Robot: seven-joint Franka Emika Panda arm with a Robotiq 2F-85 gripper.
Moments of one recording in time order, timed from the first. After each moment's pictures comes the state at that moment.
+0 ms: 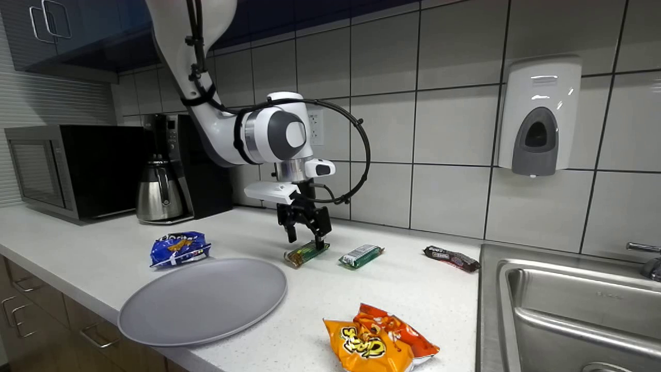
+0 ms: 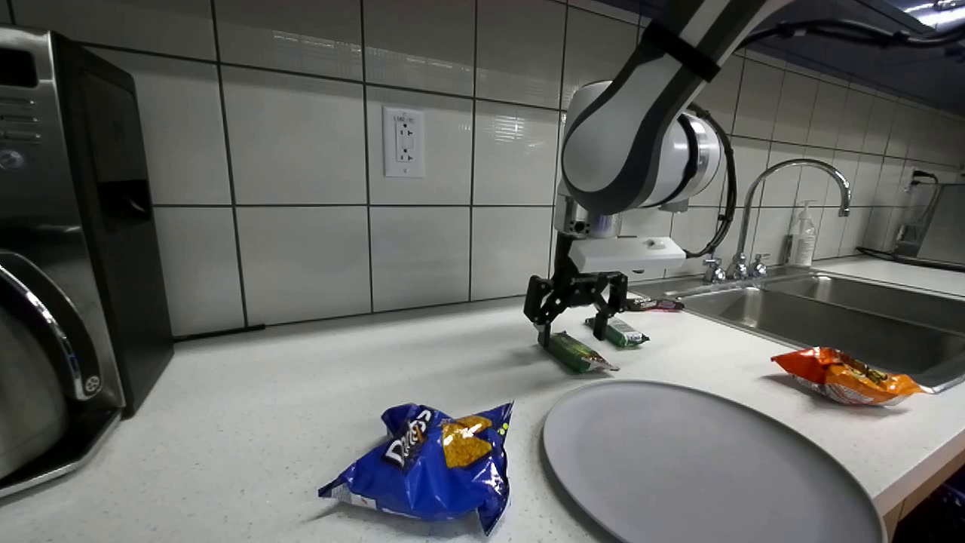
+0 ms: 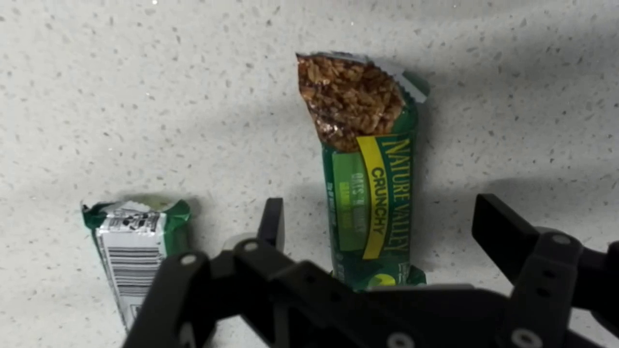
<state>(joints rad) 0.16 0.43 -0.04 -2.07 -0.09 2.62 0.28</state>
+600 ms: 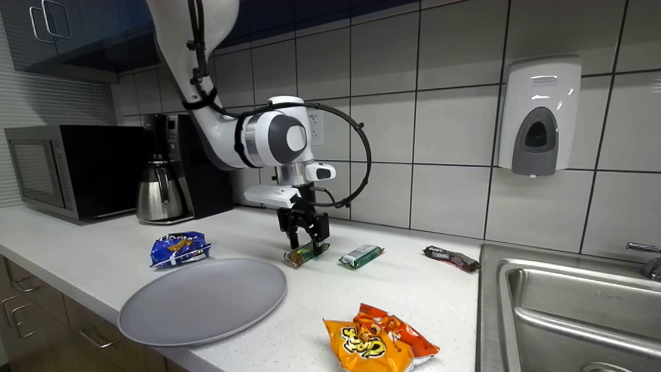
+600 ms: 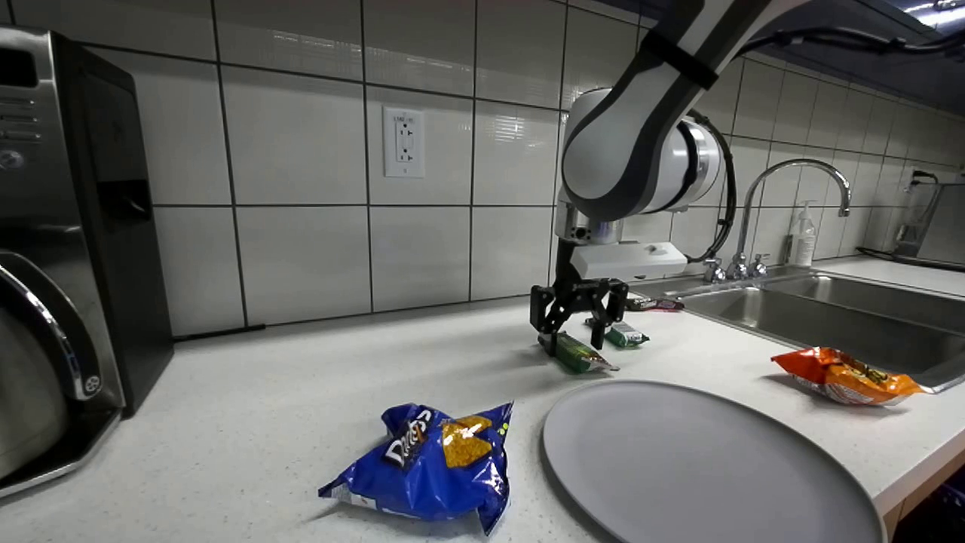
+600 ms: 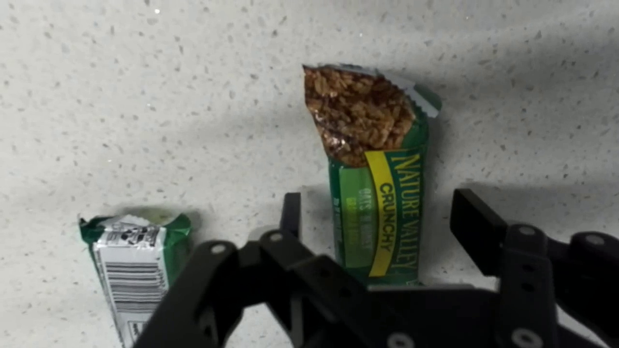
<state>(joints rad) 0.15 0.45 -0.04 -2.07 -0.09 2.62 0.27</state>
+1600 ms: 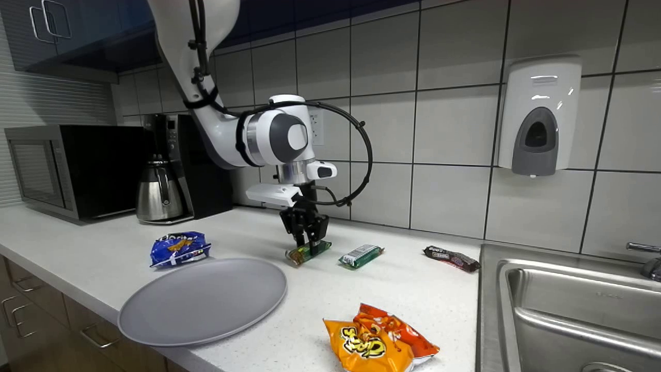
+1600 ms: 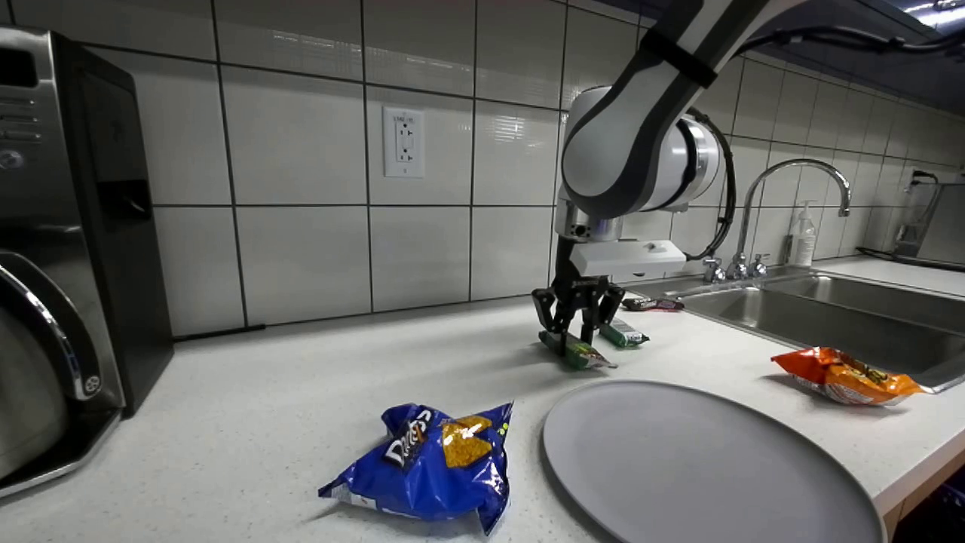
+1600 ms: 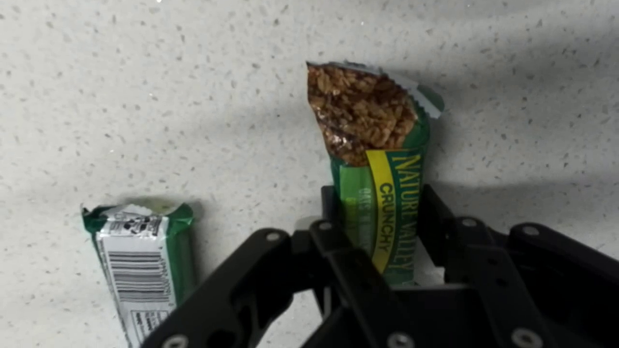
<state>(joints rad) 0.15 0.45 -0.04 -2.07 -0.09 2.62 0.27</state>
